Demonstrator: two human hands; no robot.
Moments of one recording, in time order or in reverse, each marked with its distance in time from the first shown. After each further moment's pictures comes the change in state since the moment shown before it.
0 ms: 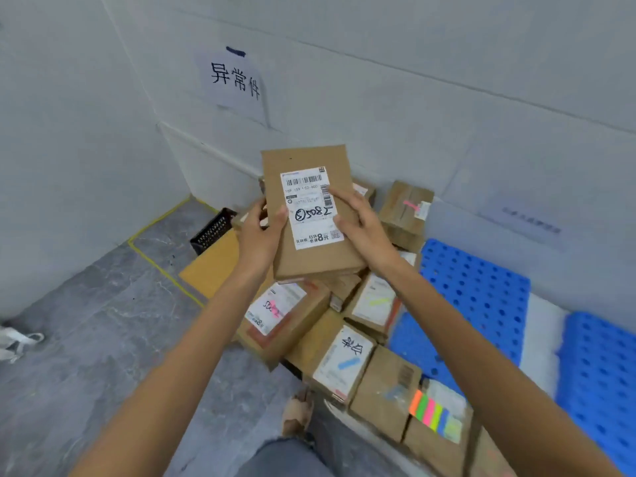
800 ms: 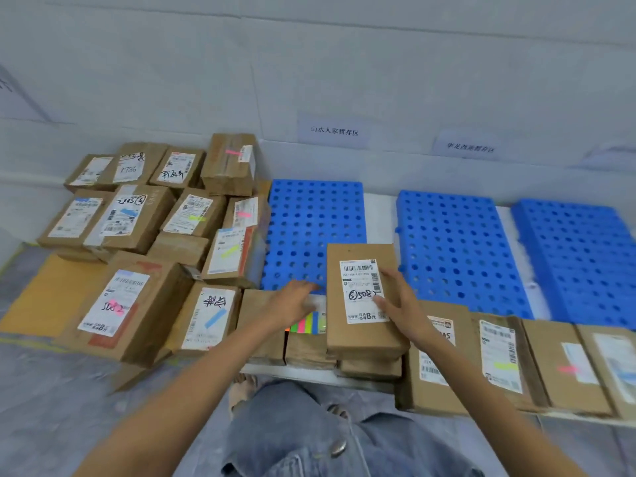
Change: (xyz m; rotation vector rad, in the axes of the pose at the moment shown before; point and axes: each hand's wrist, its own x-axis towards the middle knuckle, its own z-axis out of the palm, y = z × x) left_hand -0.201 -0.158 0.232 1.055 -1.188 0.417; right_hand -0.379 0.148 -0.175 -0.106 0.452 0.604
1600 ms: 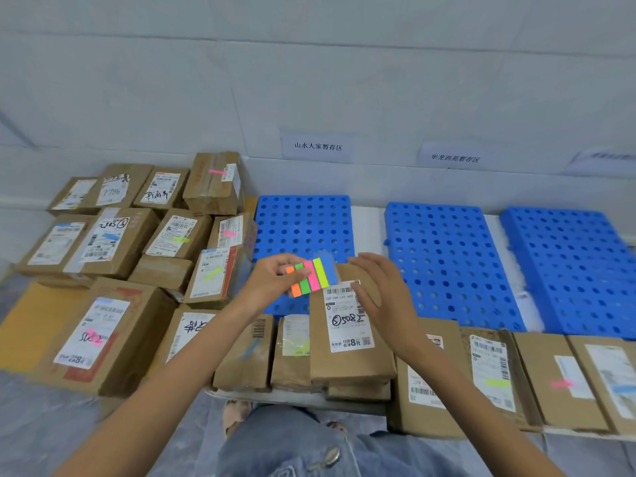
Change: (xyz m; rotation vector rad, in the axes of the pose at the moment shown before) left_hand -0.015 0.059 -0.094 -0.947 0.226 -0.054; right_hand -0.001 -0.073 -0.014 -0.335 0.273 -0.511
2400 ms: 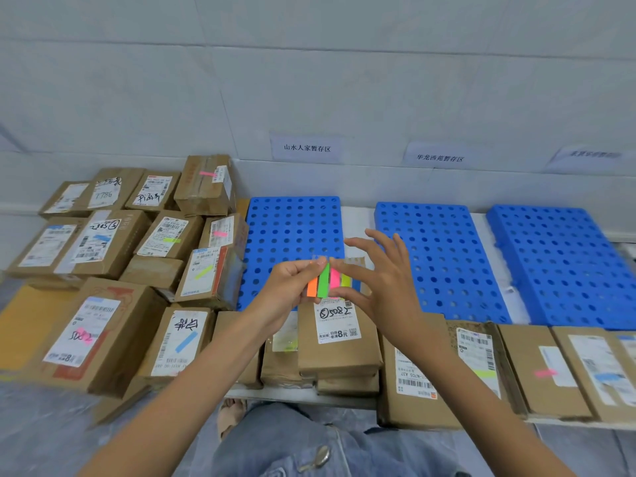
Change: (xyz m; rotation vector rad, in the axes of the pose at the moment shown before) left_hand -0.041 0.039 0.056 -0.286 -0.076 -0.080; right_hand 0.002 -0.009 -0.028 -0.338 0.154 -0.366
